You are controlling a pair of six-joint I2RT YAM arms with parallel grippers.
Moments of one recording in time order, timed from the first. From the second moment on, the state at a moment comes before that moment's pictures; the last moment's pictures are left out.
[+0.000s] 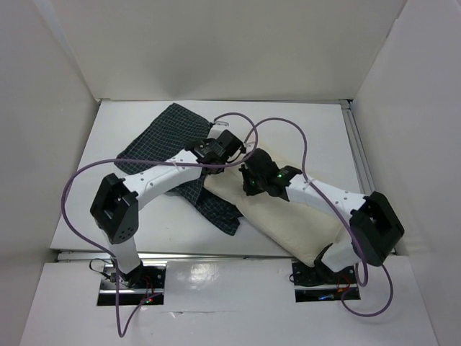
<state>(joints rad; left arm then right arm) -0.77 1.78 1.50 -0.75 -0.63 -0.53 0.74 1.43 0.94 -0.36 0.11 0.36</state>
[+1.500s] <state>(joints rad) -0.78 1.69 1.32 -0.87 -0.60 -0.81 0.99 1.44 0.63 0.44 -0.06 0.48</state>
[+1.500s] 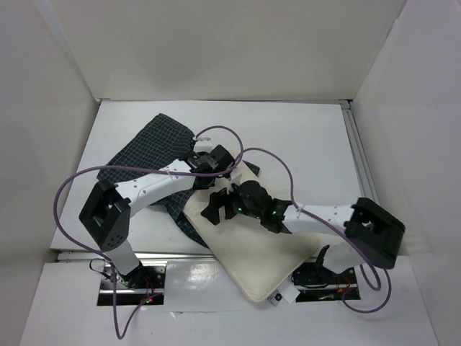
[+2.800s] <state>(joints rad) -0.78 1.60 1.31 -1.02 -0.66 -0.93 0.54 1.64 0.85 0.44 -0.74 0.19</state>
